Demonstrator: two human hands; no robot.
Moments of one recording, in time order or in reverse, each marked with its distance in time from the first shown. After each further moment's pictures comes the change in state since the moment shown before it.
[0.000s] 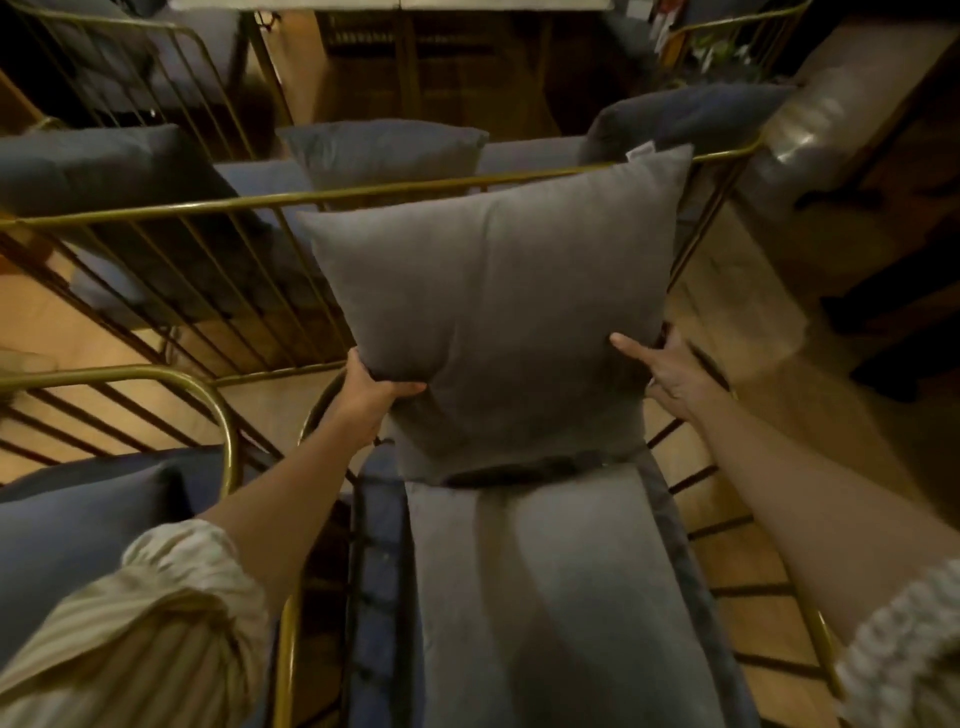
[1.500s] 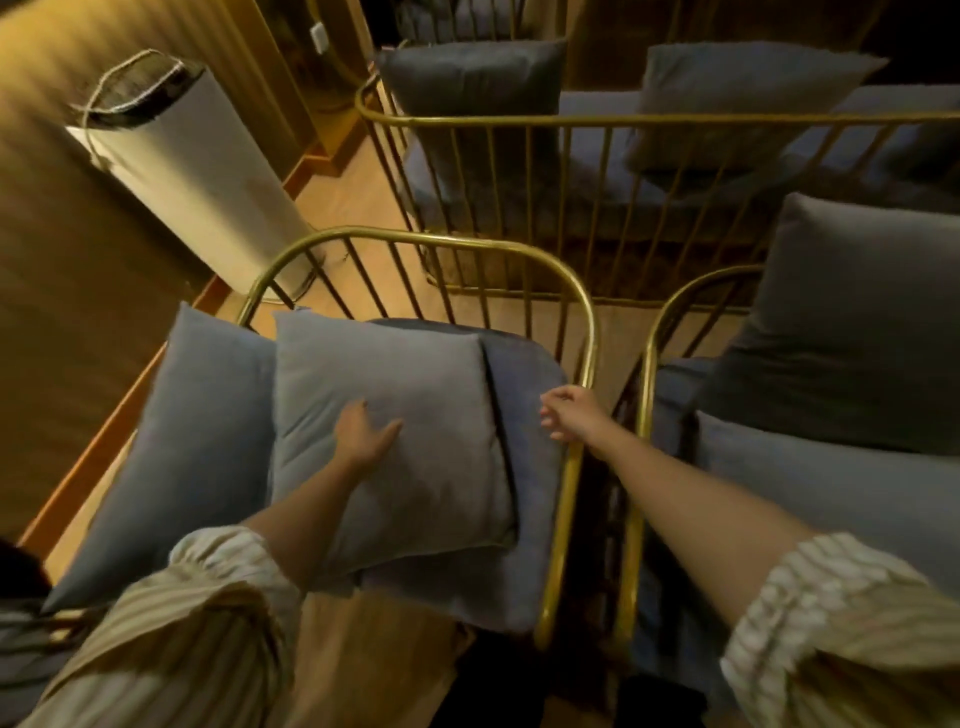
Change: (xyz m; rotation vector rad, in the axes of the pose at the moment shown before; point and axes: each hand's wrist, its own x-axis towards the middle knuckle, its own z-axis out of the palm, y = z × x) left_hand -0.209 -0.146 -0.472 0.738 0.483 -0.223; right_hand -0.192 0.237 0.480 -0.577 -0.410 0.251
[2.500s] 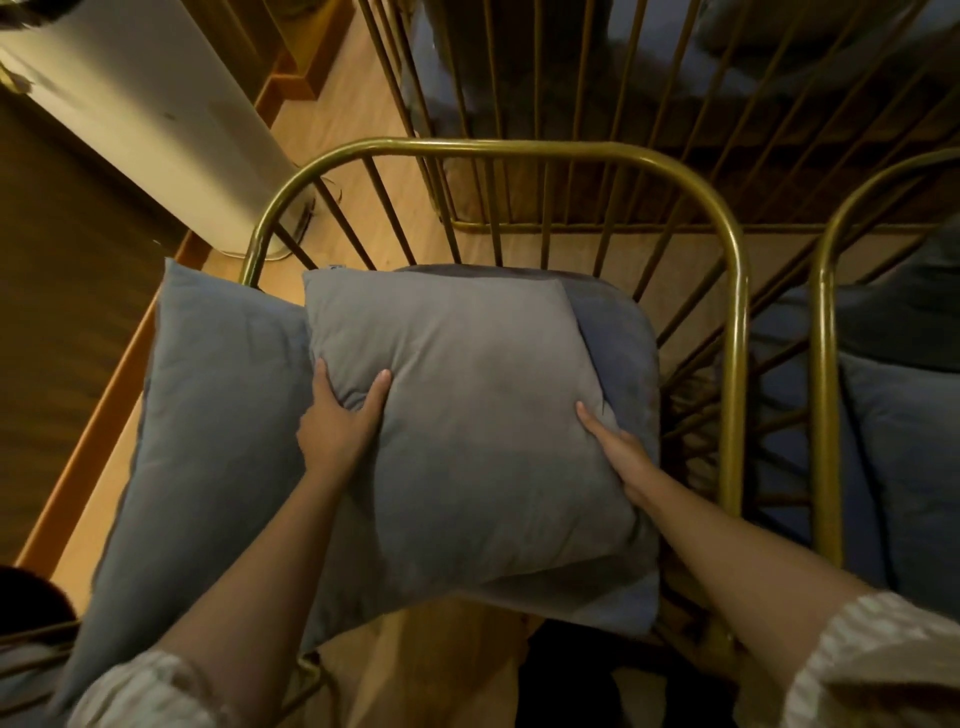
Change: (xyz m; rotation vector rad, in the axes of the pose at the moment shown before) left_hand 0.125 -0.136 -0.040 -0.099 0.138 -0.050; right_hand 0.070 0.088 0.171 0.390 0.131 0.225
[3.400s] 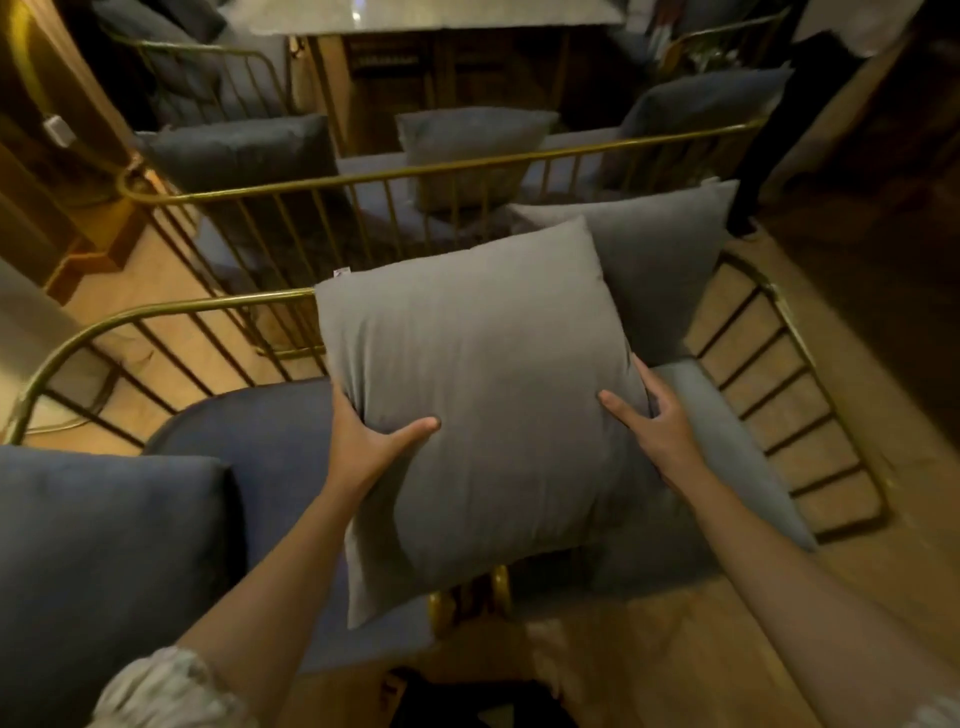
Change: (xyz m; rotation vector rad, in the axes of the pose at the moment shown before) left_hand -0.275 0.226 0.088 -0.369 -0.357 0.532; right_hand -0.252 -0.062 -0.374 -0.068 0.400 -0.727
